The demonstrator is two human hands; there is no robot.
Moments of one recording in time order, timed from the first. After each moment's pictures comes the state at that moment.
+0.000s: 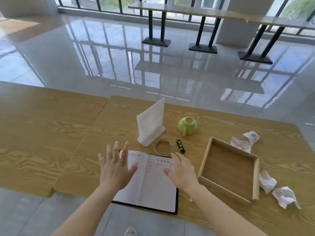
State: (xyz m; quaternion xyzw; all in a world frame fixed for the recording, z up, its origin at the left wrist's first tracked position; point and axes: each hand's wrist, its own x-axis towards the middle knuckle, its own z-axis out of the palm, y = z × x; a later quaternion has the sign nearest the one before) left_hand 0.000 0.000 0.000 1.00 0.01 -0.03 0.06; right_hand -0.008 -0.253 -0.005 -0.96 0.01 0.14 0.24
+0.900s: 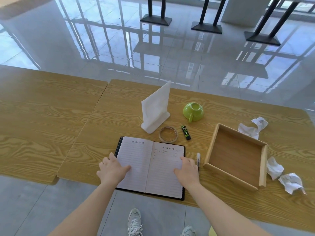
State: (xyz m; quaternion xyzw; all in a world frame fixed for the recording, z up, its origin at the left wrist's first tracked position) left_hand -0.007 0.031 -0.052 0.93 0.25 -0.20 0.19; right_hand -0.032 -0.237 -0.050 -0.91 0.19 0.20 0.31
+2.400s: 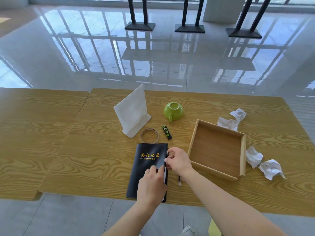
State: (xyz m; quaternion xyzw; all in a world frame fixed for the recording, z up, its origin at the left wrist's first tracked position) left_hand -0.076 -0.159 -0.014 0.98 -0.10 -0.12 0.13; right_hand -0.013 -0.294 -0.031 -0.82 0.20 0.14 0.52
